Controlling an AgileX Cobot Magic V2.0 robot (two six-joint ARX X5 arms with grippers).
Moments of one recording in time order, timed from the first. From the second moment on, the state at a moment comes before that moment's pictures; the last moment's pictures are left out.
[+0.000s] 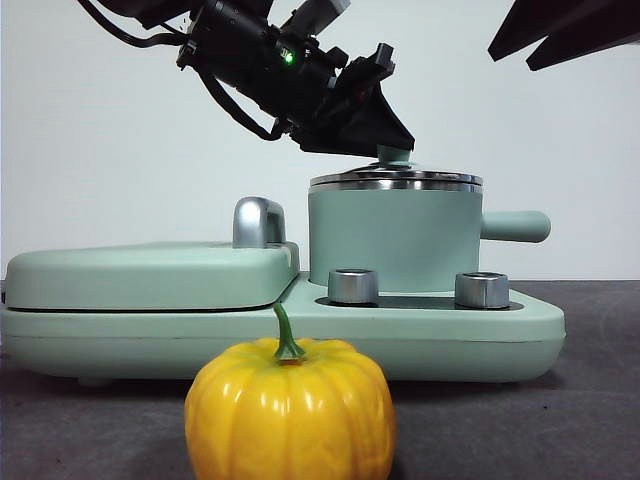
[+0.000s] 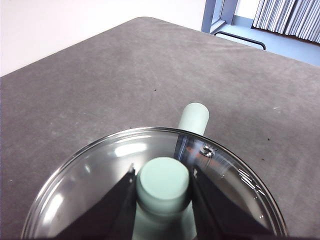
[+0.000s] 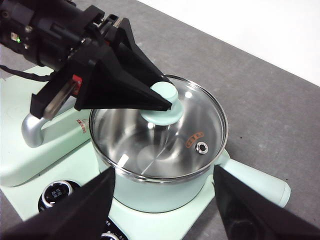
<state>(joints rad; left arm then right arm) -0.64 1.78 1.25 0.20 0.36 0.10 0.33 0.91 0.81 -0.32 -0.31 -0.20</state>
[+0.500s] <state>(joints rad) -0.64 1.77 1.25 0.20 0.36 0.10 0.33 0.91 0.81 -0.32 -0.31 -0.20</state>
